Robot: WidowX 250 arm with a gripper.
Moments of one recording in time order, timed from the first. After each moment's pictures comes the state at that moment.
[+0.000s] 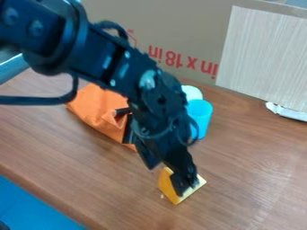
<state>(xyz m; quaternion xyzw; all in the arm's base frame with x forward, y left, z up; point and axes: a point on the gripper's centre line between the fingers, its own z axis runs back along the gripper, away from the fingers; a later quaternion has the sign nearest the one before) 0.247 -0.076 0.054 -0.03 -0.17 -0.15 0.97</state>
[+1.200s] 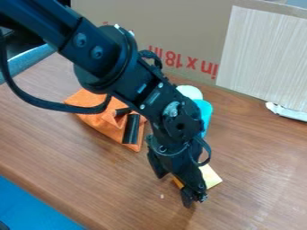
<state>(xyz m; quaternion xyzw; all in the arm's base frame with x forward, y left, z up) 0.263 -0.082 0.022 -0.01 -0.16 -0.17 0.97</state>
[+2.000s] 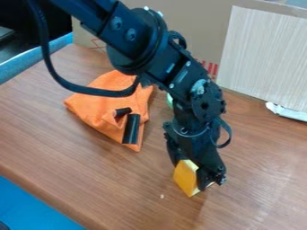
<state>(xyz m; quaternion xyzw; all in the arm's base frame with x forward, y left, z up) 0.287 -0.089 0.028 0.00 -0.14 -0.16 0.98</state>
